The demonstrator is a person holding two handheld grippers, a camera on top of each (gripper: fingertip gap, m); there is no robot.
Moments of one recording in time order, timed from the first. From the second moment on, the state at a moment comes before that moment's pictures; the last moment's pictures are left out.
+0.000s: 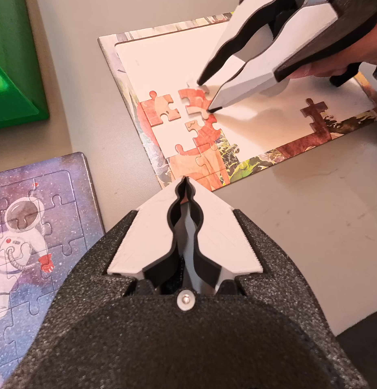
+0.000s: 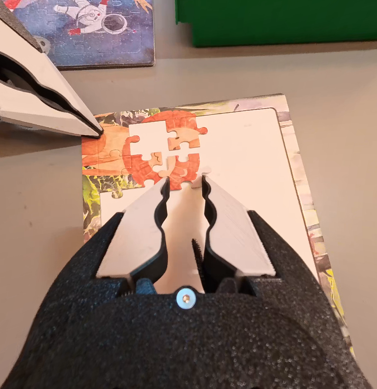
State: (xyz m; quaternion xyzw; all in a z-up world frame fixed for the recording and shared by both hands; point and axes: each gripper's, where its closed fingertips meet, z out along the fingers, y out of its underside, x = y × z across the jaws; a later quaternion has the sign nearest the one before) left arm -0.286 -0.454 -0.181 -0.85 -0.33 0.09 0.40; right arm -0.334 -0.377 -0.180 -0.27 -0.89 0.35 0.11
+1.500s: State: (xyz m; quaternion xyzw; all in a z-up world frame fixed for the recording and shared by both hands) left arm -0.286 -0.454 -0.182 -0.85 -0.33 0.10 0.39; right arm -0.334 -0.344 -0.110 -0.28 -0.84 0.45 0.12
